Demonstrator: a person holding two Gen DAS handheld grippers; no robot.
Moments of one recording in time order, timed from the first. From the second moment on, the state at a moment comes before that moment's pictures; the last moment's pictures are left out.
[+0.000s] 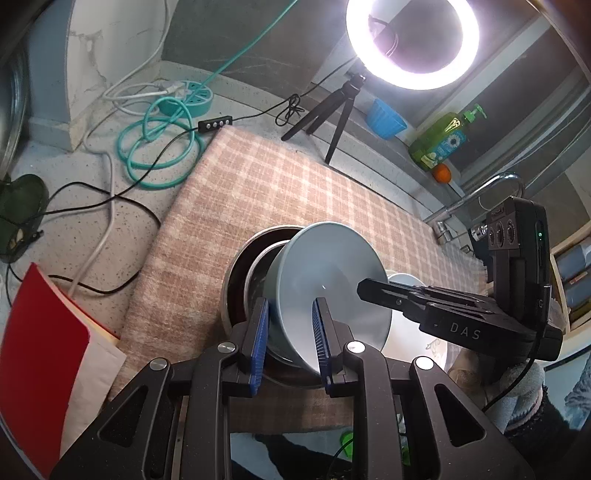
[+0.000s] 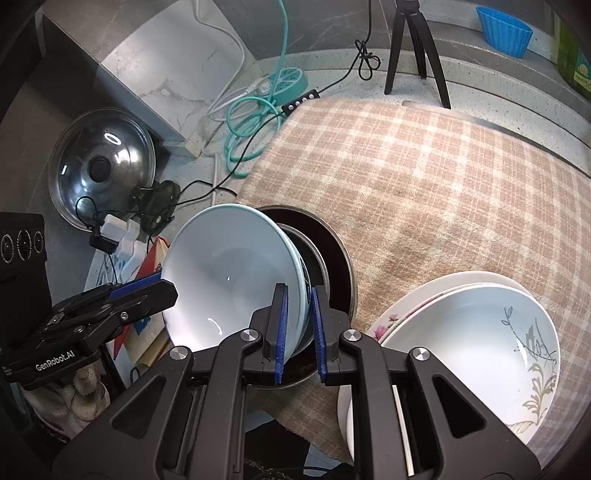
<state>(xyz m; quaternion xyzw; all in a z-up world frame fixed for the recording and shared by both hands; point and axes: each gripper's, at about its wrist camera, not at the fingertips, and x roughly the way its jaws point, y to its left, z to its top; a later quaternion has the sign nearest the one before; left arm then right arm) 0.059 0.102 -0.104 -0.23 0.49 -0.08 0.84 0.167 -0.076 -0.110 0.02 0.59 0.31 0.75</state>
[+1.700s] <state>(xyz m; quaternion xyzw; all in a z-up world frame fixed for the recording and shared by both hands) 0.056 0.125 -0.132 -0.22 0.50 -0.03 0.84 0.172 -0.128 -0.118 0.07 0.57 0.28 0.77</state>
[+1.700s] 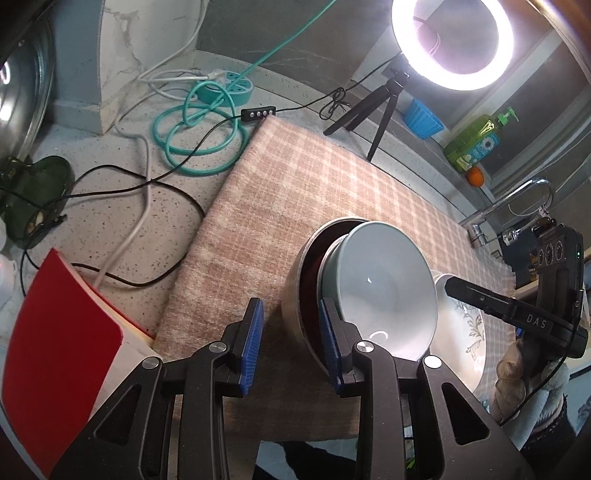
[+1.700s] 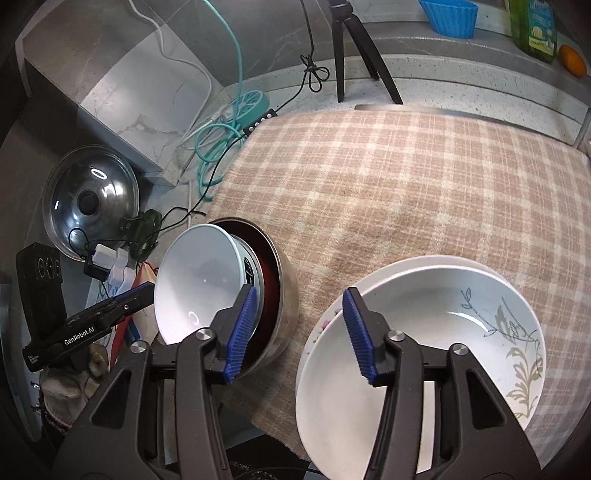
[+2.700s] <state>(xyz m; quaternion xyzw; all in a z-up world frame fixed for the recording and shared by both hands) 0.063 0.118 -0.145 -0.21 0.52 -0.04 0.83 0.165 -0.099 -0.143 0.05 0.60 0.28 0.75</state>
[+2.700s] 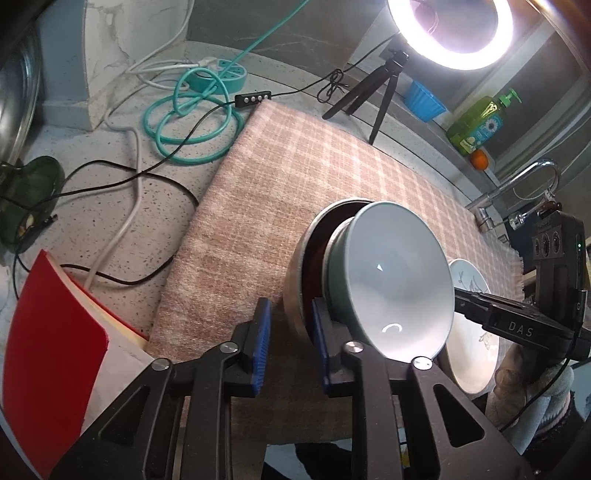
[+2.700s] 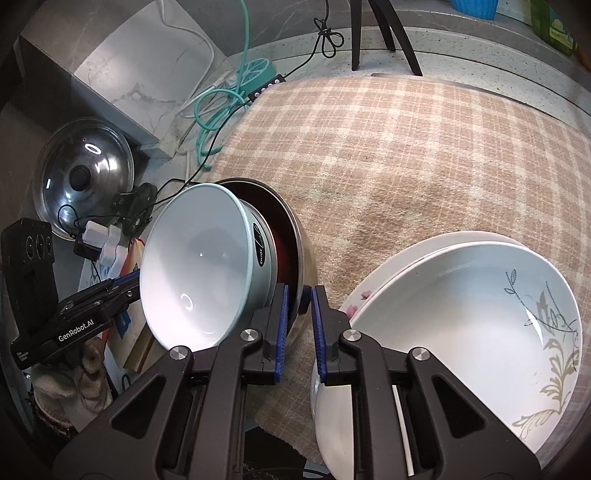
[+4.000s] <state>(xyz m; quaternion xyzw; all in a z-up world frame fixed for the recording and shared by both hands) 0.065 0.051 -0.075 -0.18 0.46 -0.11 0.86 0.155 -0.182 -0.084 0.09 0.56 0.26 0.78</state>
